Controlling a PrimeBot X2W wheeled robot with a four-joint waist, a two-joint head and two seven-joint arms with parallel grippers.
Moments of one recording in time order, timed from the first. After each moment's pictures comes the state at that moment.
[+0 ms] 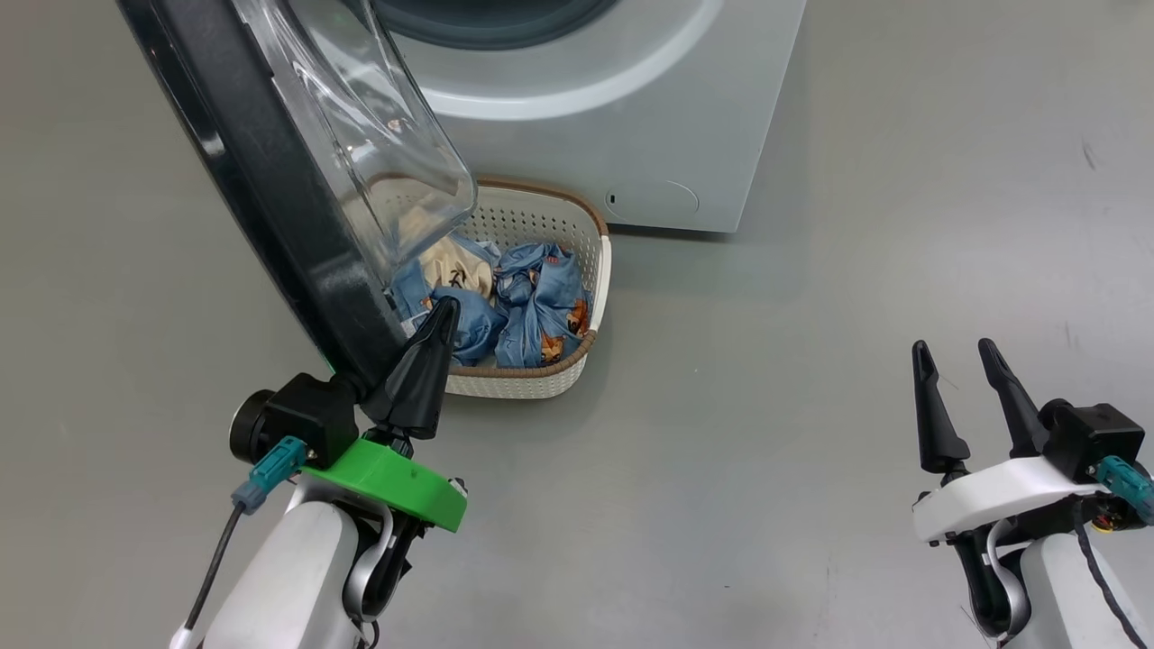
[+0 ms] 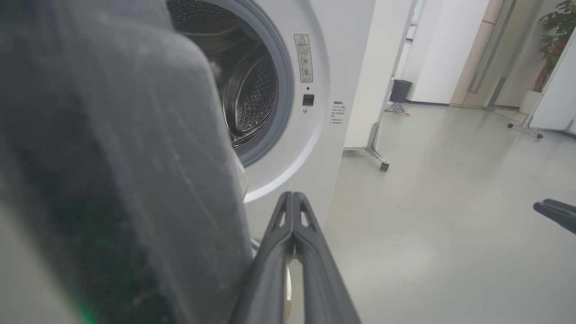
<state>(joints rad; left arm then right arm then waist) -0.12 0.09 -0.38 0.15 -0.40 -0.11 -0.26 0.02 -0.12 0.08 0.25 0.28 0.11 -0.26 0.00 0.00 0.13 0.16</state>
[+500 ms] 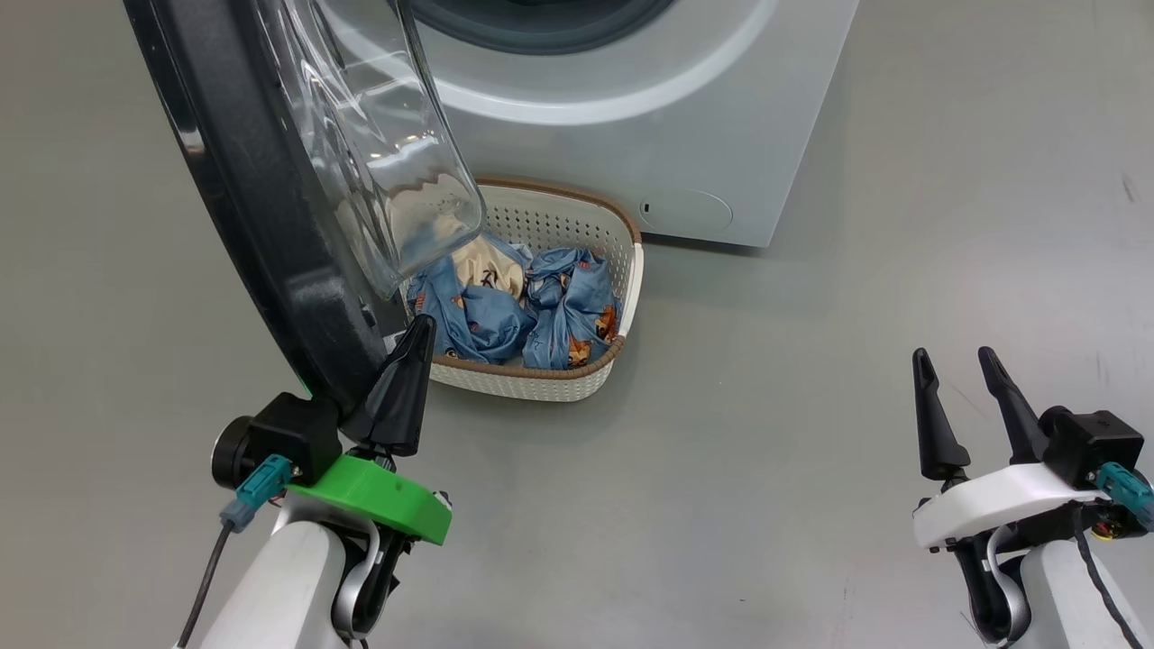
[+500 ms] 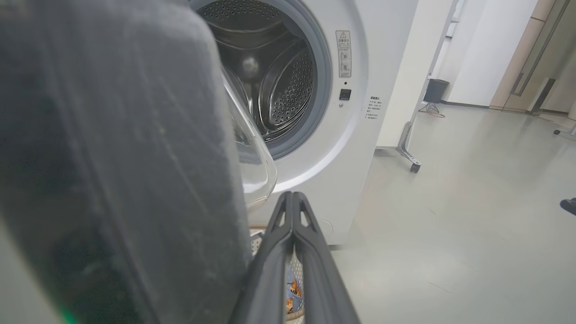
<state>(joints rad) -0.08 0.09 -0.34 0.15 -0.39 -0.09 -0.26 0.03 -0.11 0.08 0.26 0.28 0.11 -0.26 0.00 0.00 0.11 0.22</state>
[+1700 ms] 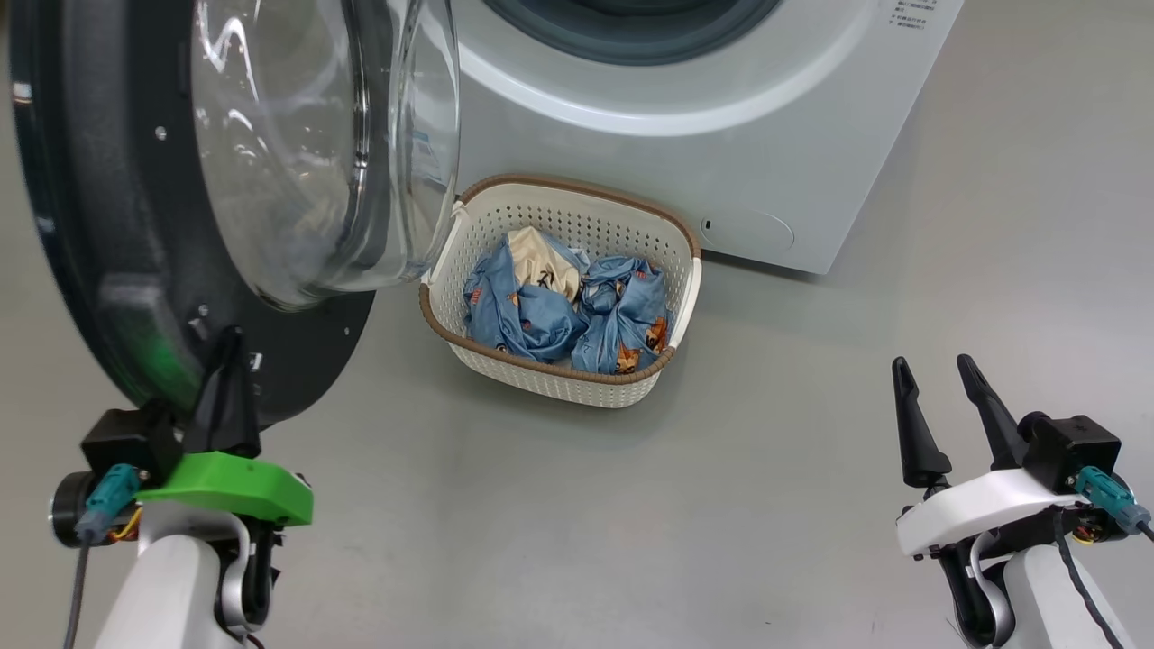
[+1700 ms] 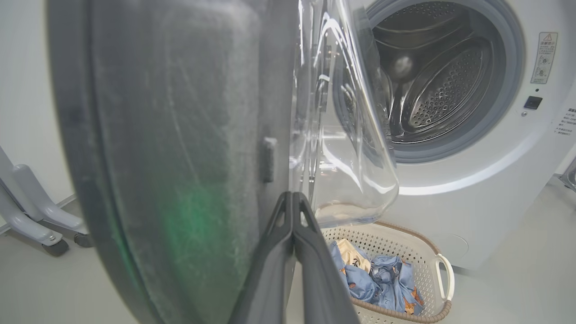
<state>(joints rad) -0.04 0.14 -0.12 0.22 -0.41 0.02 -0.26 0.03 -0.10 0.10 0.27 0.28 0.12 -0.26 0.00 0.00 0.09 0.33</state>
